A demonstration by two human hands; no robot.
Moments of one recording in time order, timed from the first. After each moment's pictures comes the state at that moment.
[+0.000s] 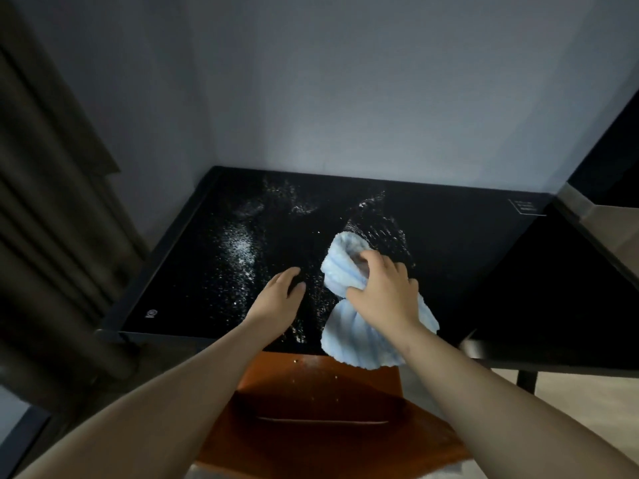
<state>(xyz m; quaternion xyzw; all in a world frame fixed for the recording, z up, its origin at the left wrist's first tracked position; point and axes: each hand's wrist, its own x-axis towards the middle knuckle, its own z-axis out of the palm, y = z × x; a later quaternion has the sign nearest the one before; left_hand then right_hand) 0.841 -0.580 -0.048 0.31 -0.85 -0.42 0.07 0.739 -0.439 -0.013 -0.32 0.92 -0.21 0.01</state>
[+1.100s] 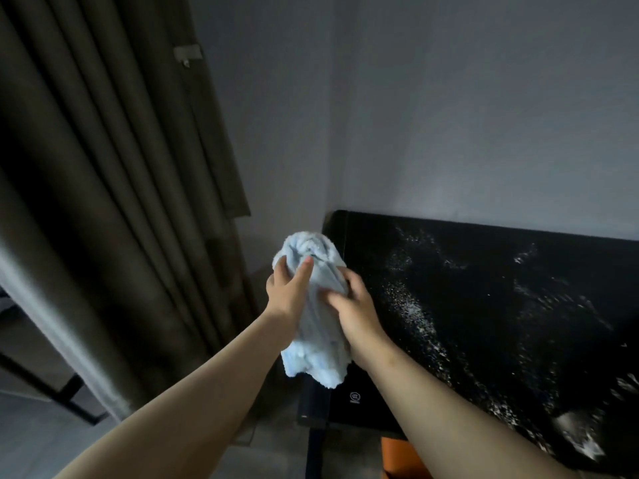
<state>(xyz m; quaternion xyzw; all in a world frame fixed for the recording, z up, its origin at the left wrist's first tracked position) 0.979 -0.912 -0.011 0.41 -0.55 -0.68 0.25 0.924 -0.816 -0.007 -0.20 0.65 -0.67 0.30</state>
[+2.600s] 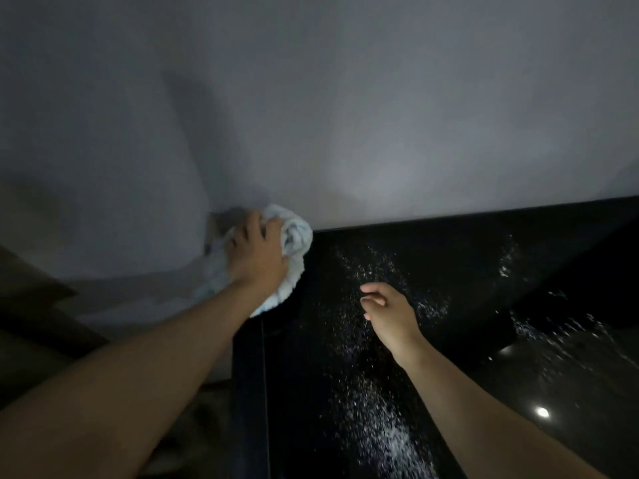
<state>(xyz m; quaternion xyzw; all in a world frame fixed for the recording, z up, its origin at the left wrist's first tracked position) 0.632 -1.091 -0.086 0.20 -0.96 -0.03 0.21 0.608 -0.873 -0.085 -0.01 0.83 -0.51 0.23</state>
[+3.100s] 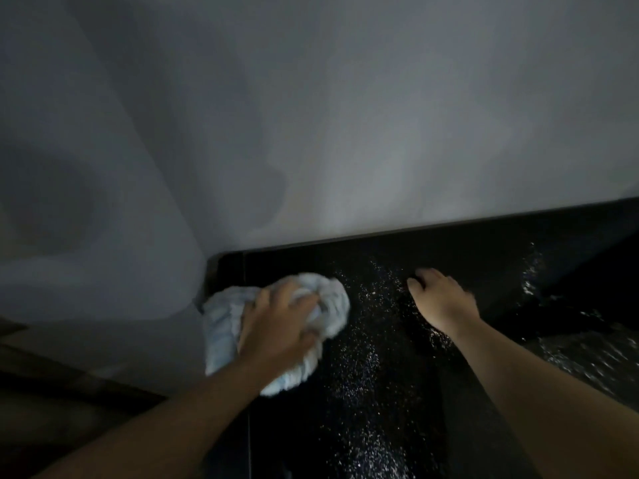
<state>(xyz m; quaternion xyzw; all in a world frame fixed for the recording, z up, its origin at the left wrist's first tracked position) 0.639 -1.057 -0.135 0.09 -0.99 -0.10 0.04 0.492 -0.846 -0.107 -0.09 0.97 -0.11 0.19</state>
